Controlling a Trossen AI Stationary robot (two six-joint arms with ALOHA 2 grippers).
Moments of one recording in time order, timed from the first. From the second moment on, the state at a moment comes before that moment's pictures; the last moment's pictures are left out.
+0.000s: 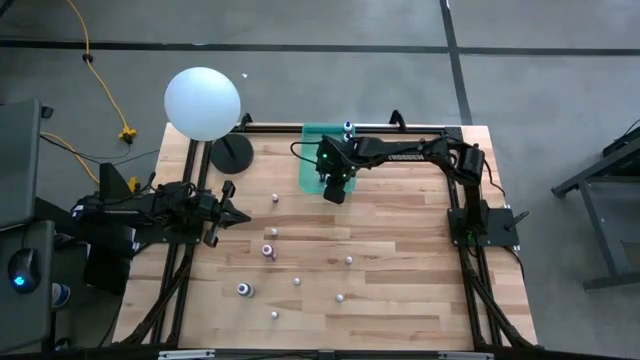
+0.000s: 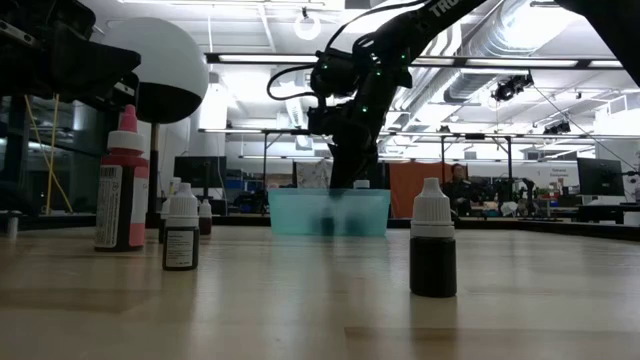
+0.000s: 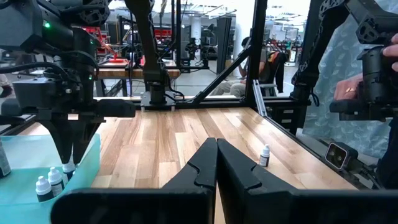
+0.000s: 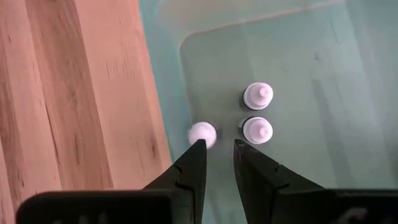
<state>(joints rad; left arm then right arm) 0.00 0.01 0.01 0.05 0.20 -0.03 -0.33 2.00 1.49 -0.62 -0.09 -0.05</state>
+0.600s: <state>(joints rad) 0.00 0.01 0.01 0.05 0.20 -0.03 -0.33 1.95 1.57 -0.67 -0.08 -0.09</state>
